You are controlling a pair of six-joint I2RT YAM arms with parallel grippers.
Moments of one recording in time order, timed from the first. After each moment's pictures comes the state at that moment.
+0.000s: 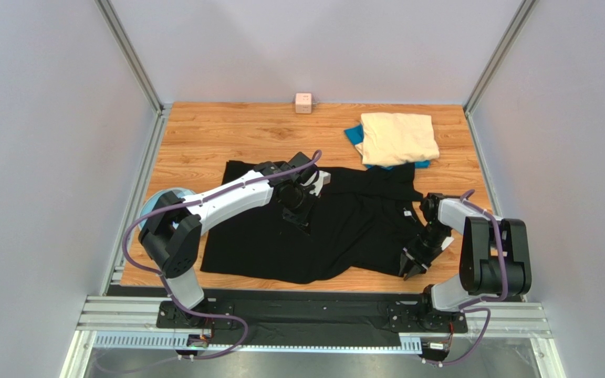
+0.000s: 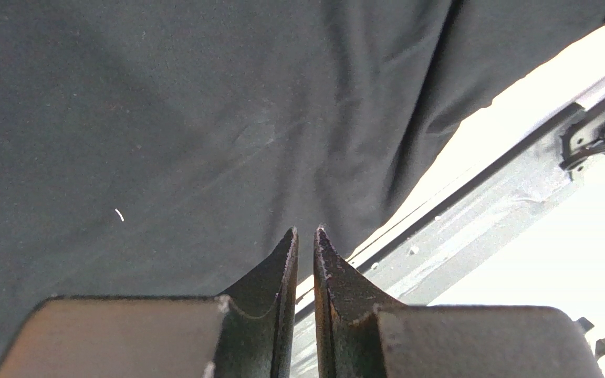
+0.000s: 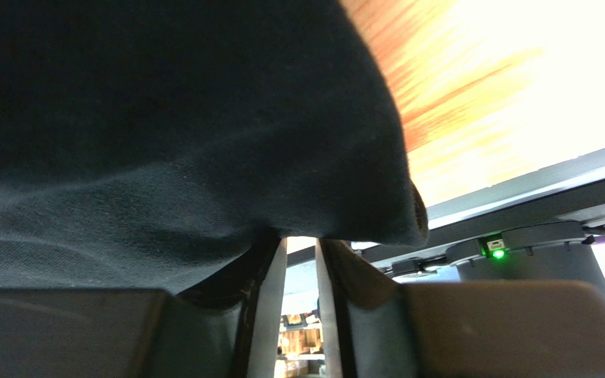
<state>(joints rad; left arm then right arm) -0.80 1.74 1.32 -0.78 0.29 -0.31 -0.06 1.50 0.67 -1.01 -0.15 0.77</state>
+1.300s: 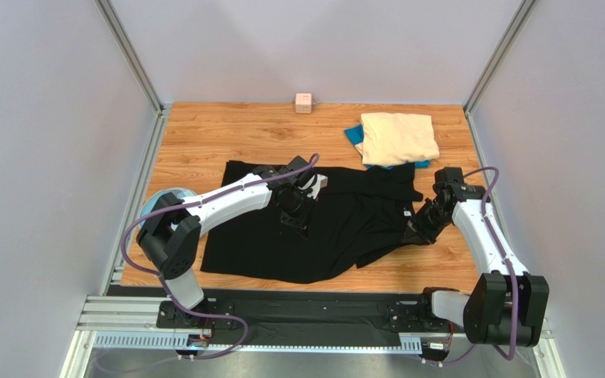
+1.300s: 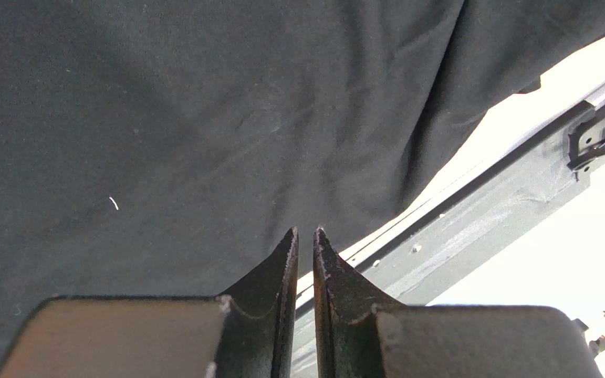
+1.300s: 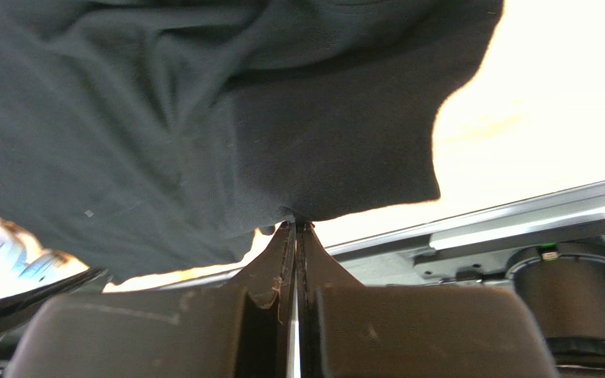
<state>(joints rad) -0.80 1.71 1.27 -0.76 0.29 -0.34 -0.05 1.19 0.86 -1.05 -0.22 0.74</state>
